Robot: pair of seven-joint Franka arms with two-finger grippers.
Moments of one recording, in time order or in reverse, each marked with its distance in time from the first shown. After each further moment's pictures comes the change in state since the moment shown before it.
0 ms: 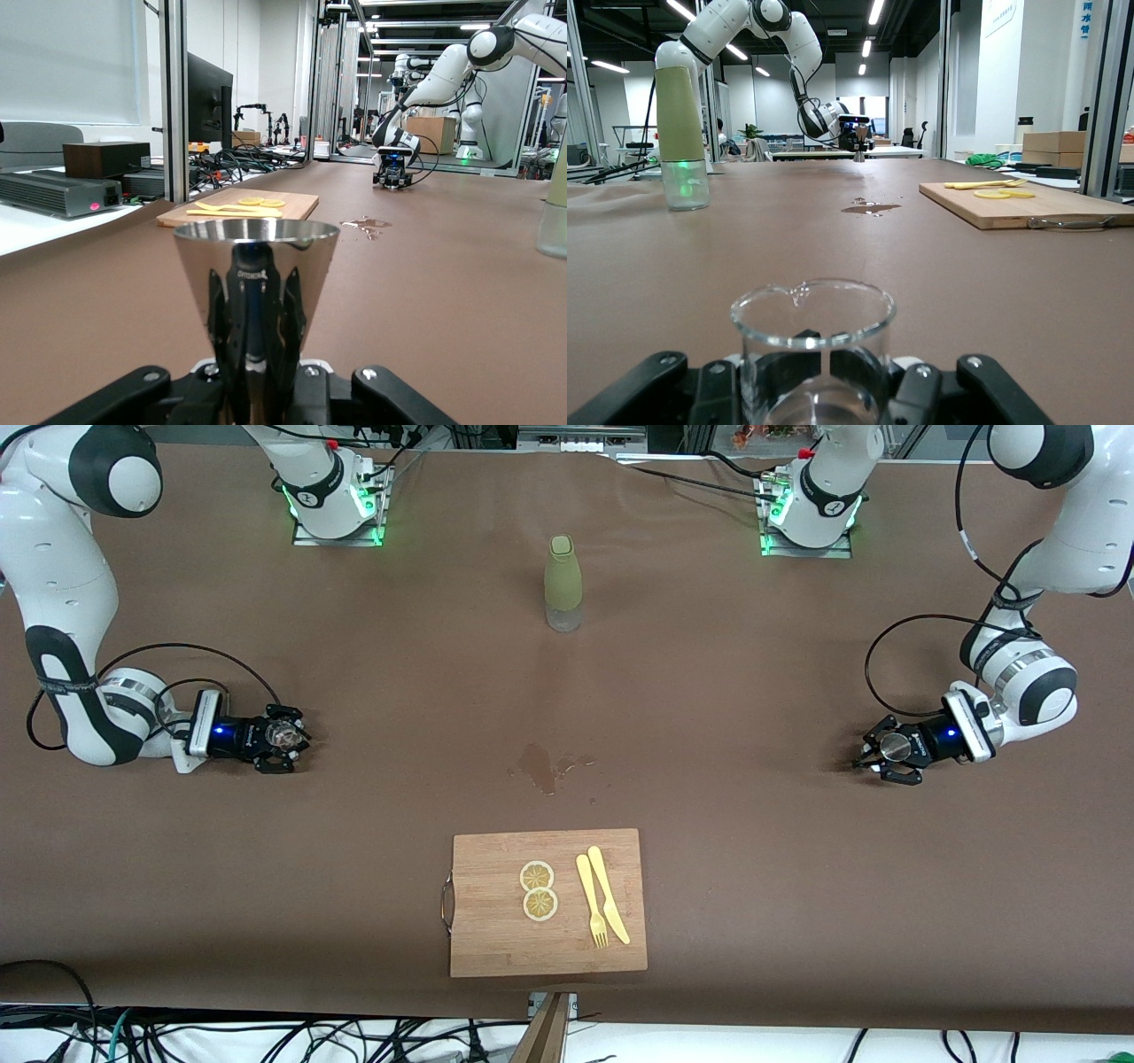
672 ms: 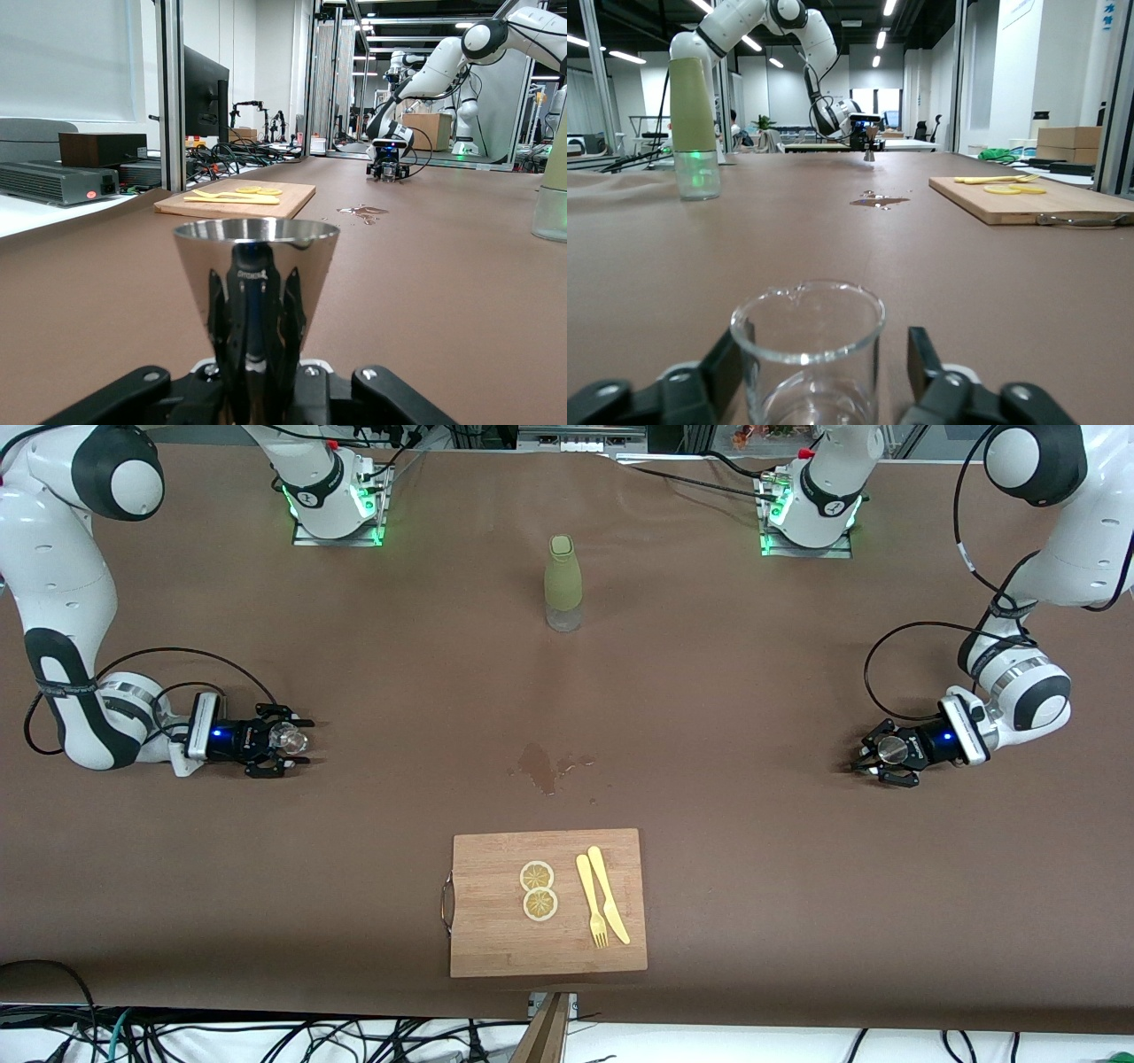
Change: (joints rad) left arm 0.004 0.059 0.005 0.043 0.010 -0.012 0.020; right arm 0.001 0.015 -0.004 0.050 -0.045 -0.009 0.008
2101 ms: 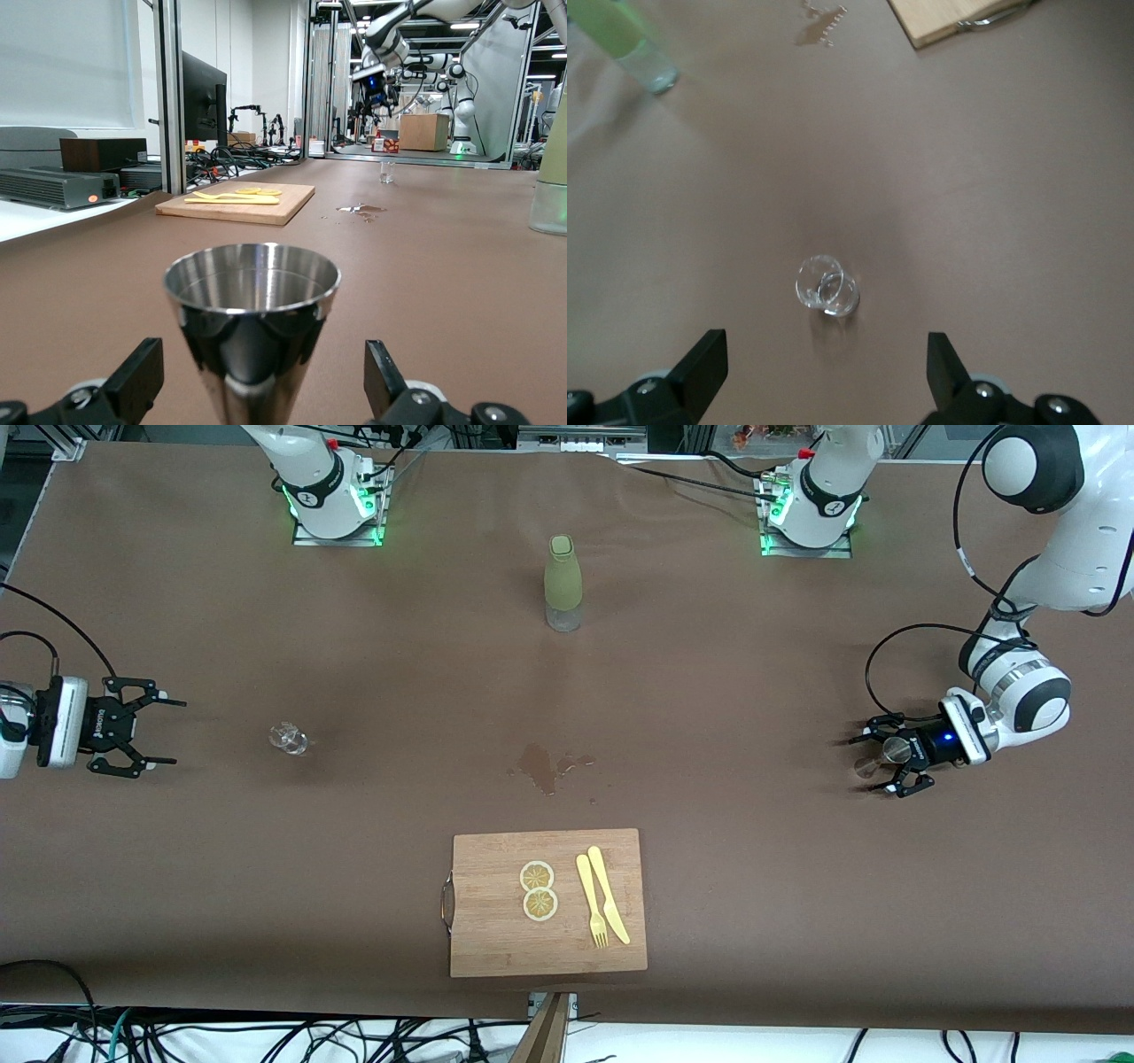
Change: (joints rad) left arm 0.001 0.019 0.023 0.021 0.001 -0.028 0.022; right arm 0.161 -0.564 -0.082 -0.007 -0.564 0.244 0.942
